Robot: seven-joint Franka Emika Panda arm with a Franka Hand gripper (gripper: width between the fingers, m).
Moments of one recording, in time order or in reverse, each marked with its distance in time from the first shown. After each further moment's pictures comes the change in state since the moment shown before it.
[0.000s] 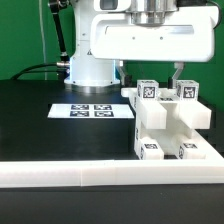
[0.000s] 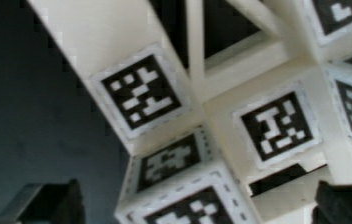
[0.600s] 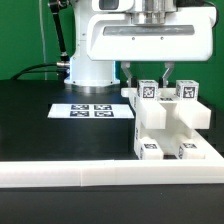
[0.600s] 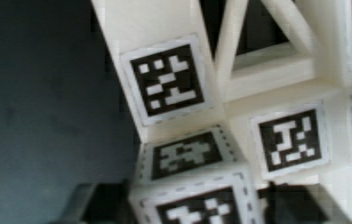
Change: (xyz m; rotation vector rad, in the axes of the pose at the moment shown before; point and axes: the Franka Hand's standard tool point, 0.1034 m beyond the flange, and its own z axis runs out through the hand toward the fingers) arm 0.001 0.002 0.000 -0.001 0.000 -0.164
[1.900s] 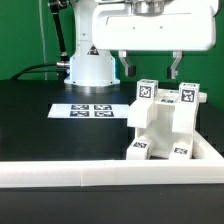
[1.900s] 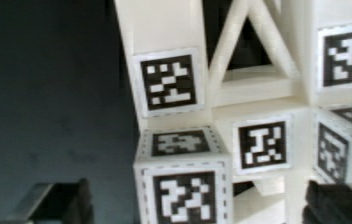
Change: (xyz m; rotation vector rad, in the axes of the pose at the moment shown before) arm -0.009 -0.009 -0.026 0.031 -0.014 0.307
